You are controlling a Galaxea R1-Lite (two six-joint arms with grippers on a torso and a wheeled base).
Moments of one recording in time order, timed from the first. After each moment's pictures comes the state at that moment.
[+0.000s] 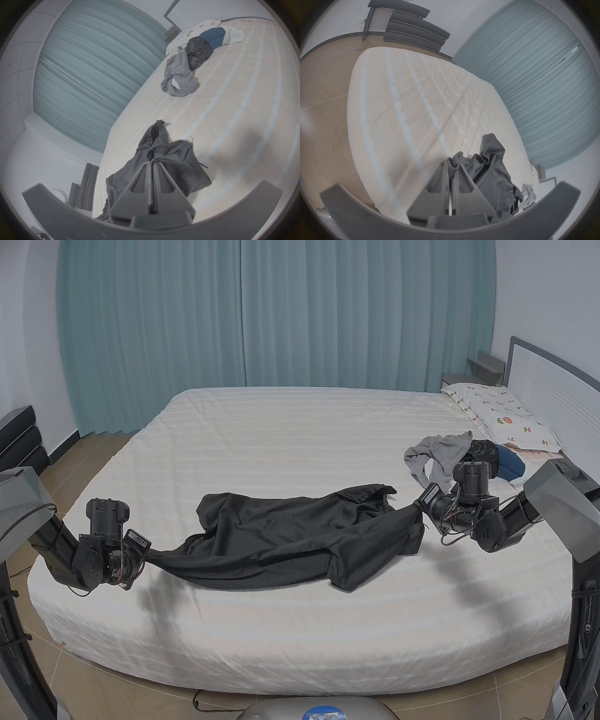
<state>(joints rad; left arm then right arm) 0.00 2.08 -0.77 -0.60 0.14 -1.08 0.18 2.34 -1.27 -0.68 0.09 0.91</state>
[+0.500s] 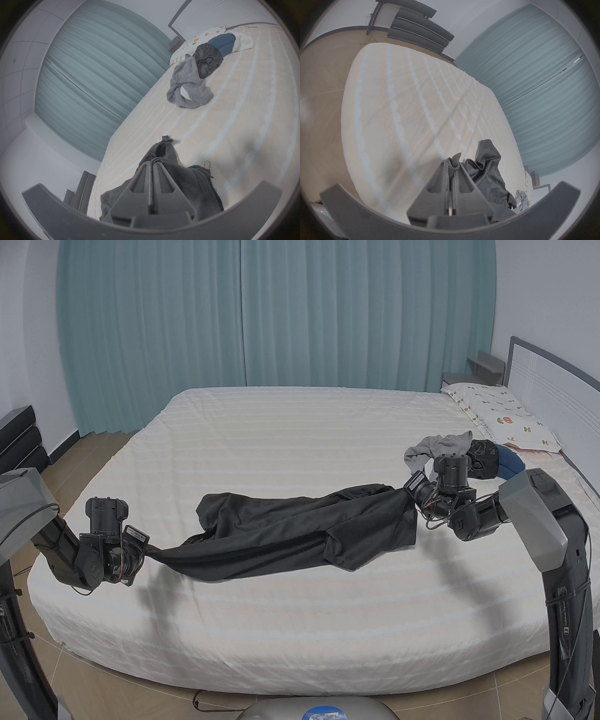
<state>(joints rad) 0.01 2.10 -0.79 -0.65 0.14 -1.13 0.19 2.54 -1.65 -0.60 0.00 0.89</state>
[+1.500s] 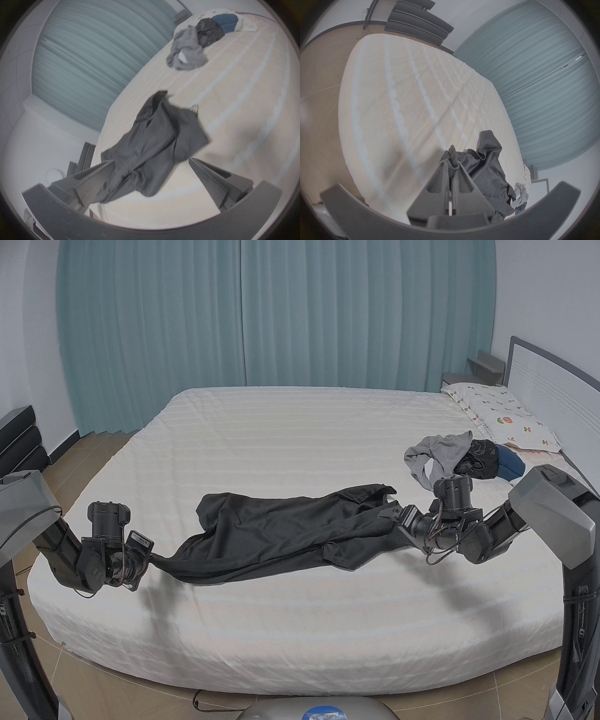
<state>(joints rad) 0.01 2.12 -0.78 -0.65 0.06 -1.13 0.24 2.37 -1.26 -0.60 0.18 0.82</state>
